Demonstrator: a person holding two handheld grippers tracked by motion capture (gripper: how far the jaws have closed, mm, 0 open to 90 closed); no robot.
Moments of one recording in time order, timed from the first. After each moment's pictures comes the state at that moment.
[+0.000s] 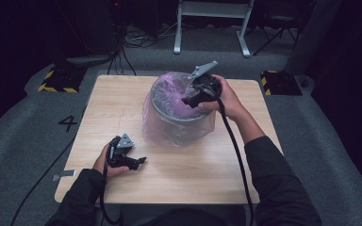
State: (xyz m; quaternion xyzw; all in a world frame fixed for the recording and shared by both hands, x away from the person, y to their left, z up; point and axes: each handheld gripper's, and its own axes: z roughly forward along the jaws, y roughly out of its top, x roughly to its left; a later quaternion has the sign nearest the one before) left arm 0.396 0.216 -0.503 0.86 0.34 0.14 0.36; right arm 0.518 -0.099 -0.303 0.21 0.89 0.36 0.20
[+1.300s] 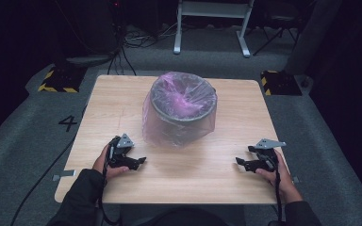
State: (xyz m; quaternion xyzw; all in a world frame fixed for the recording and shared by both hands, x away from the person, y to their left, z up) left arm 0.396 0.217 -0.503 0.86 0.35 0.14 0.36; right arm 0.400 -0.307 -0.501 0.39 0.83 0.38 0.16
